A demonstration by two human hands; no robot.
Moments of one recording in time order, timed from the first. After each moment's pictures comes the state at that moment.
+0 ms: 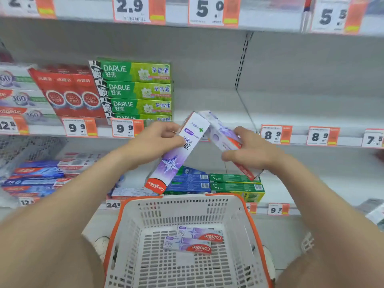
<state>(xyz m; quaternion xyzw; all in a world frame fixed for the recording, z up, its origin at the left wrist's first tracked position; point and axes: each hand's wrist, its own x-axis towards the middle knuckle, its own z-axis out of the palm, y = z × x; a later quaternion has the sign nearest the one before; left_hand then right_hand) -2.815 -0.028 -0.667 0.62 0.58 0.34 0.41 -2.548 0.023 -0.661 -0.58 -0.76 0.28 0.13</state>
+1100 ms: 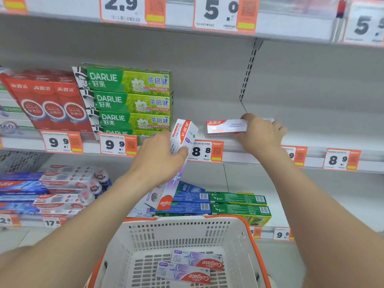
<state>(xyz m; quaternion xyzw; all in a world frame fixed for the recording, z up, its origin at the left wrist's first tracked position) -2.804 0.029 -0.689 0.60 0.73 0.29 0.13 -2.571 0.162 -0.680 -0.71 -0.69 -0.03 0.13</state>
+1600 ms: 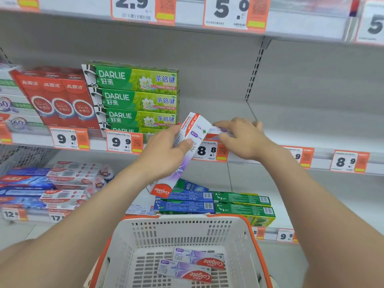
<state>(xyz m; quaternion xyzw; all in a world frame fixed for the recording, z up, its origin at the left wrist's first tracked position) -2.808 0.026 -0.679 0.64 0.65 0.35 0.21 -2.601 0.143 -0.675 -0.52 -0.85 0.05 0.10</state>
